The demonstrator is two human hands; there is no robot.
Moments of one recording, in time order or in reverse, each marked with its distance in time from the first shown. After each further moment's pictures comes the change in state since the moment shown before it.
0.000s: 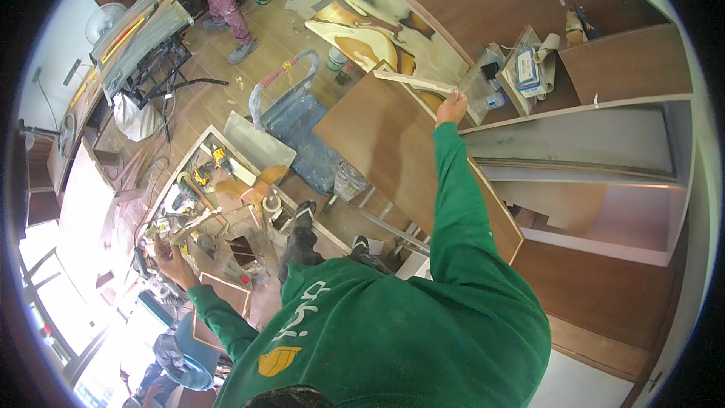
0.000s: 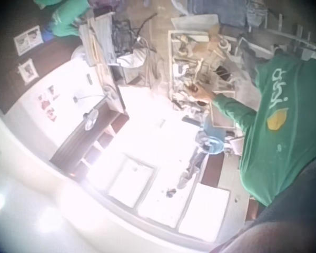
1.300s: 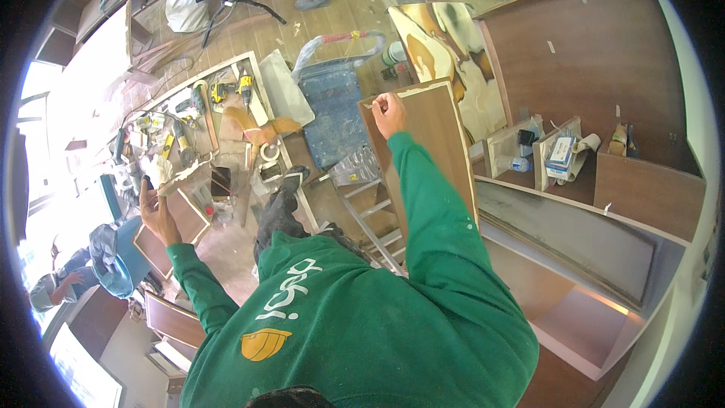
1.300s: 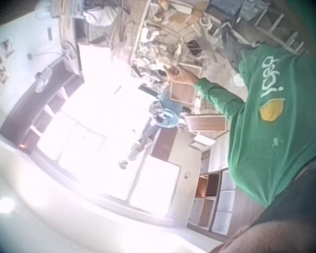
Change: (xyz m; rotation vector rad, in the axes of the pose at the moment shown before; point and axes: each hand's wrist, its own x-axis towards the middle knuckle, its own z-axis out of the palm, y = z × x) left_hand -0.092 -0.018 -0.063 -0.053 0.222 -0.137; right_hand -0.201 -0.077 0.116 -0.108 -1.127 -0.511
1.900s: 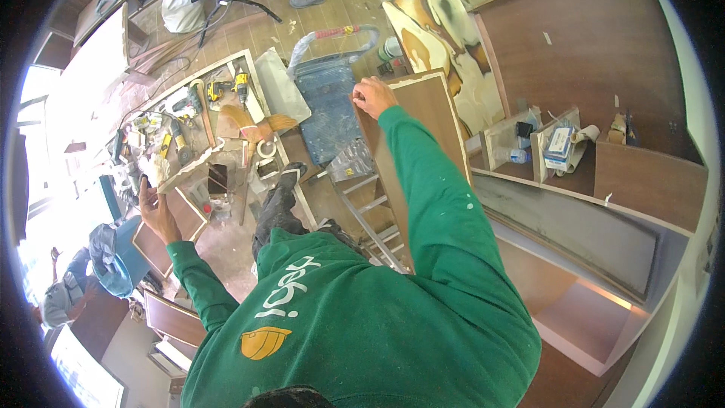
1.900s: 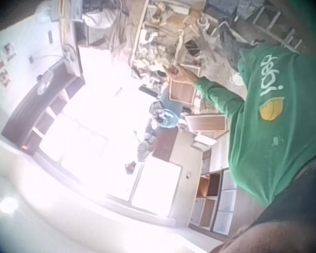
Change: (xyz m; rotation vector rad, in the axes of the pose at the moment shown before) left_hand -0.017 0.008 0.005 0.008 0.002 0.017; right_hand 0.034 -0.022 -0.017 -0.353 -0.385 -0.358
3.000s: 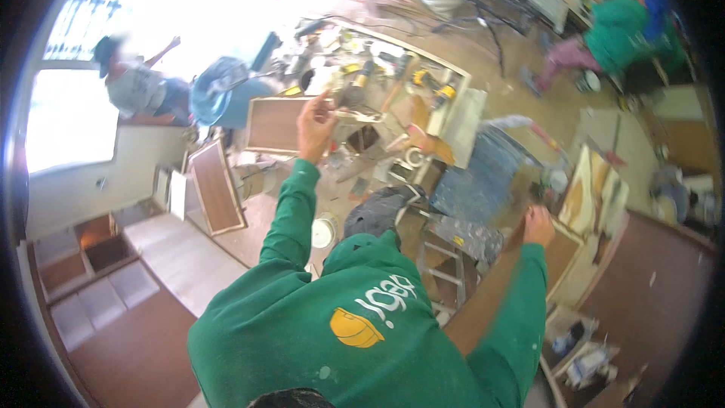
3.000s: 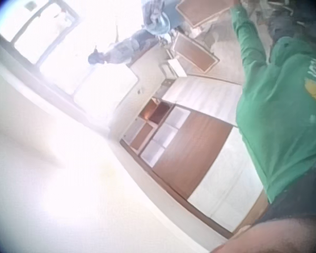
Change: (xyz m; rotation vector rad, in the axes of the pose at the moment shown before) left_hand 0.004 -0.018 -0.034 0.032 0.190 0.010; right_hand -0.020 0.023 0.034 -0.372 0.089 -0.010
